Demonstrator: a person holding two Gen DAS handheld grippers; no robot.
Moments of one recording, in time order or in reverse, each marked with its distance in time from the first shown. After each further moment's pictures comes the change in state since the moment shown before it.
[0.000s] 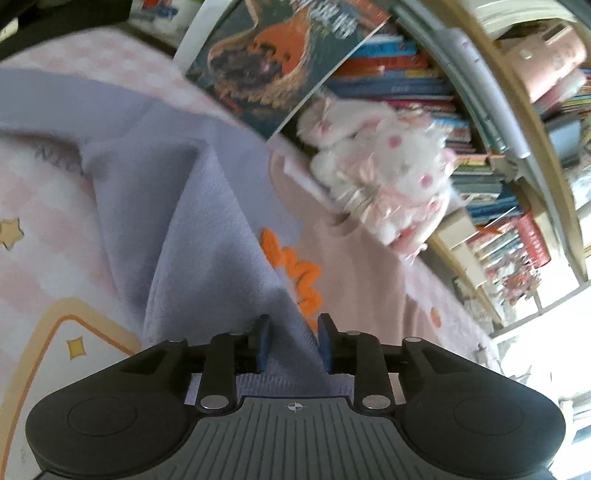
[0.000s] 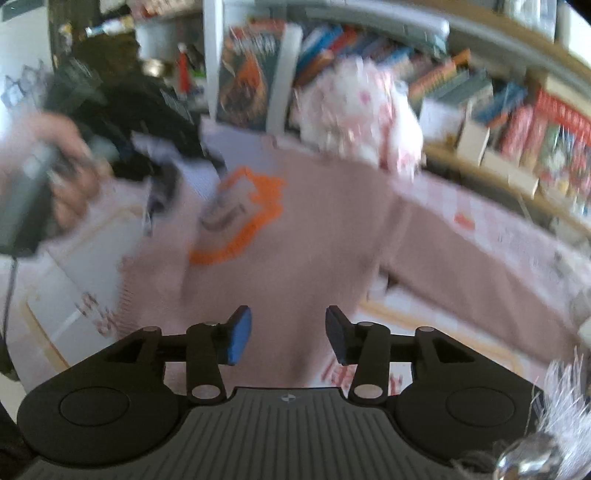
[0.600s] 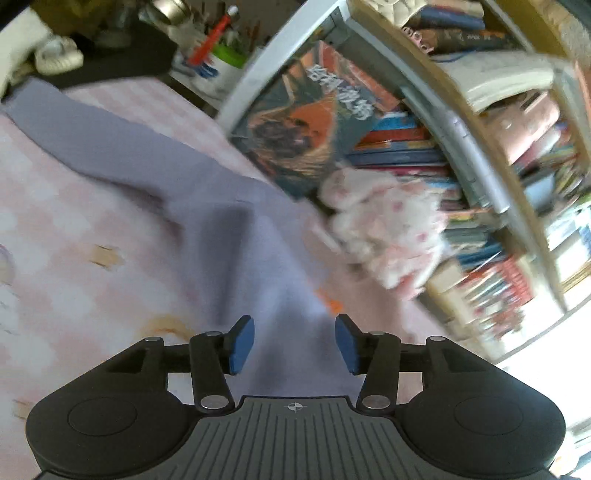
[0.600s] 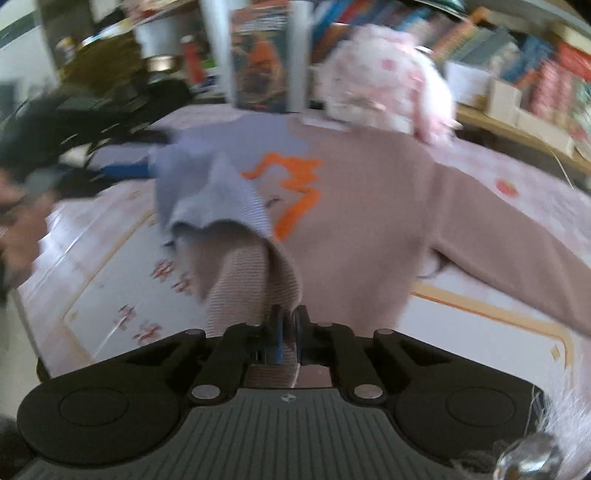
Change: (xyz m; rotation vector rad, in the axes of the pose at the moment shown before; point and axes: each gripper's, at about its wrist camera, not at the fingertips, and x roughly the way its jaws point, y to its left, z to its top) left arm -0.082 0.041 -0.016 0.021 -0.177 0.035; right arm 0.029 -0.011 0.011 0.148 0.140 0.117
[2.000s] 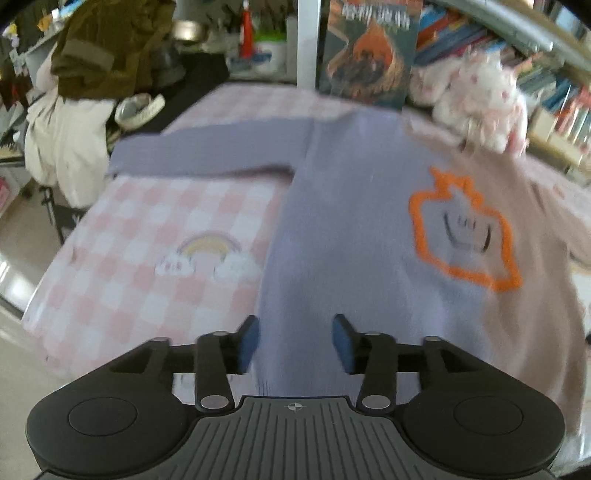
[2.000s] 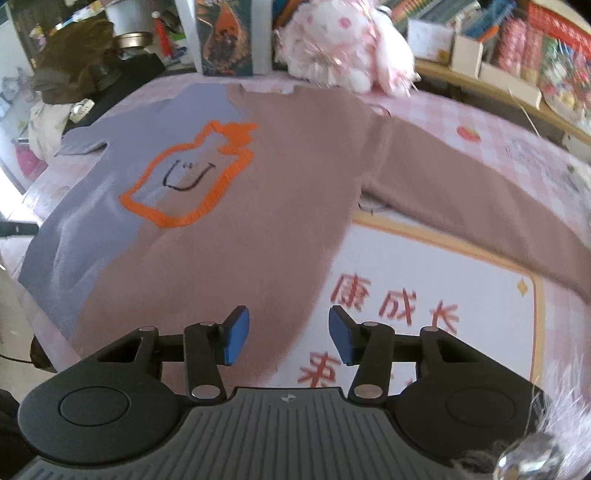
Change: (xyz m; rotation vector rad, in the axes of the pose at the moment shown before) left arm -0.077 0.041 -0.032 0.384 0.157 0.393; right arm -0.018 -0.022 -0.029 0.042 0.119 -0.057
